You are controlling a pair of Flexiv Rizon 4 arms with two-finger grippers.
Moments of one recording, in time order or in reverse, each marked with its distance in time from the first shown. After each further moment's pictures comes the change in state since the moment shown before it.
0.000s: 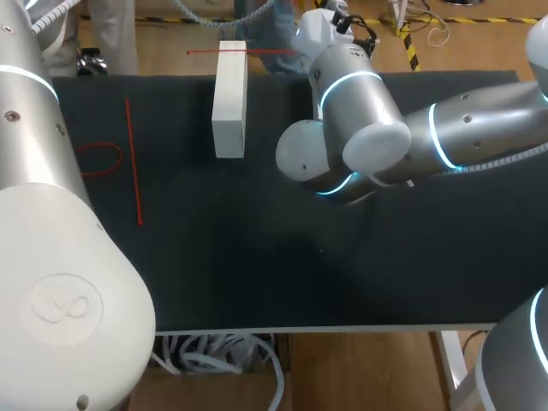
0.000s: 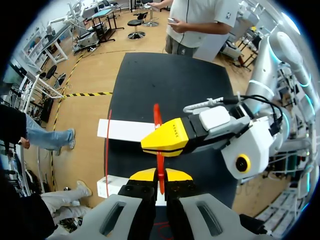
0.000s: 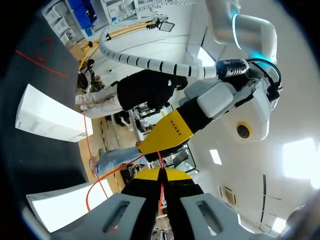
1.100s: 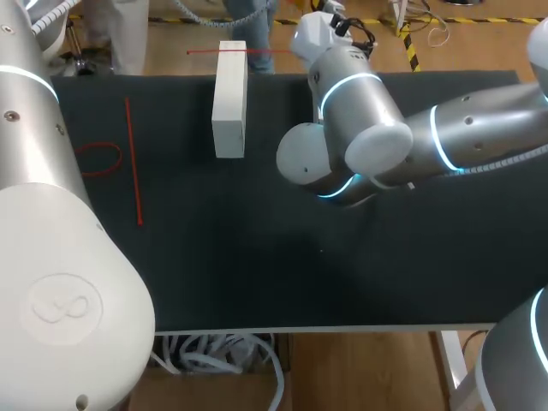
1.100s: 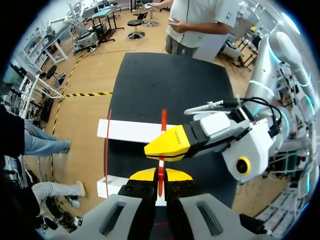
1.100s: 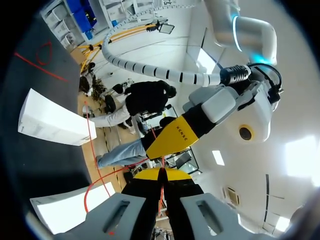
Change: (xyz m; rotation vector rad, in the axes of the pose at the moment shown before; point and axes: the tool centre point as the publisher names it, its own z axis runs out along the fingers) left arm 0.000 0.000 0.000 0.000 0.001 0.000; right arm 0.008 0.005 -0.003 -0.013 0.021 0.030
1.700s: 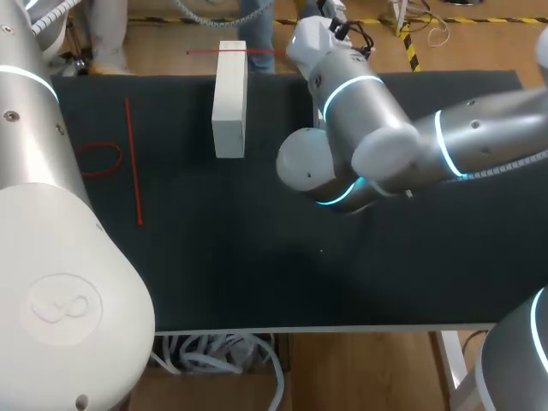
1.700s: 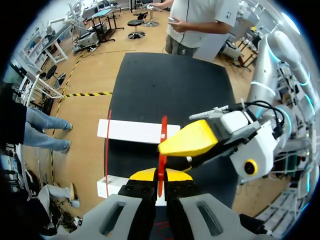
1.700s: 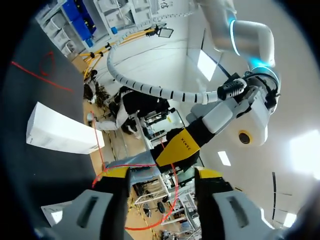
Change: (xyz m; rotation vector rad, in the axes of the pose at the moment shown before) left arm 0.000 0.000 0.000 0.000 -0.001 0.000; right arm 0.010 0.017 -0.015 -0.043 0.043 0.045
